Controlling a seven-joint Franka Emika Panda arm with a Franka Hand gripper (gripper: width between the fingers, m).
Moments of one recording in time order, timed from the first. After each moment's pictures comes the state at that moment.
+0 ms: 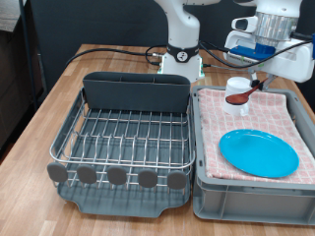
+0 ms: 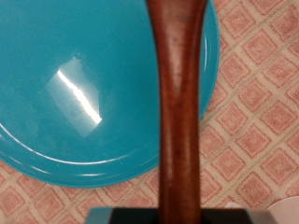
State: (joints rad) arm 0.04 -0.06 0.32 -2.45 -0.24 2.53 2.06
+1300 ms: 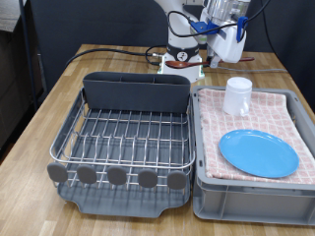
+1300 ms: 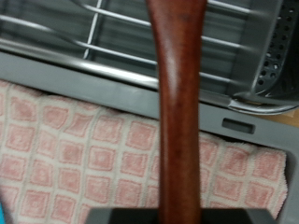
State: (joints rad) arm 0.01 -0.38 0.22 -2.70 -0.17 2.34 2.43
